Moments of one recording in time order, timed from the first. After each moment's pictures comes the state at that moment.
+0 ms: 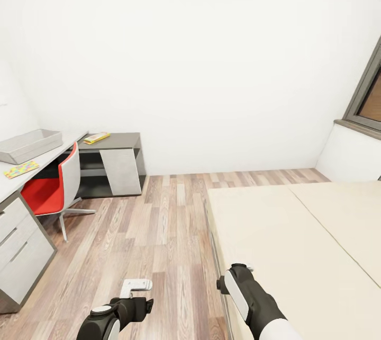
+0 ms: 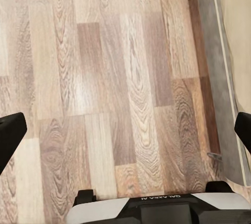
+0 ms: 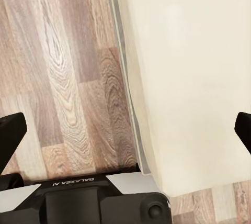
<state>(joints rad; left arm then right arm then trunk) -0.05 -0.10 -0.05 -1.43 0.00 0.79 0.02 -0.50 0.17 0.12 -0.72 -0.26 0.73 -0.45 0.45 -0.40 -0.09</state>
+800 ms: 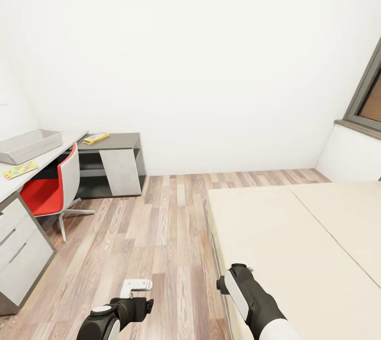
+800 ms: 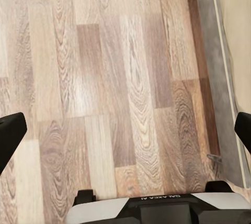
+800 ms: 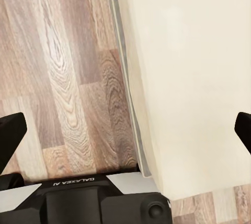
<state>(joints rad) -0.05 -0.10 -0.05 -1.43 0.00 0.79 0.02 -0.50 0.17 0.12 -0.72 -0.26 0.73 -0.45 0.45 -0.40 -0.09</state>
